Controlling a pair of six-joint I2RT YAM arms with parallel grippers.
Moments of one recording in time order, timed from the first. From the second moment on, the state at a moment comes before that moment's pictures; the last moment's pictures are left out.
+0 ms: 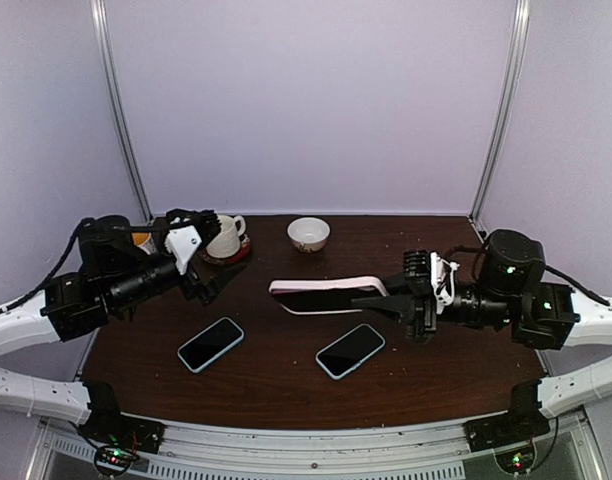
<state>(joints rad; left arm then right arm) -0.95 0.90 0.78 0.01 -0.17 0.53 1.15 0.93 0.78 0.10 -0.24 -0.36</state>
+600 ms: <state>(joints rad) -0.94 0.75 0.75 0.08 0.17 0.05 1.16 0.98 0.96 0.19 -0.01 0.28</state>
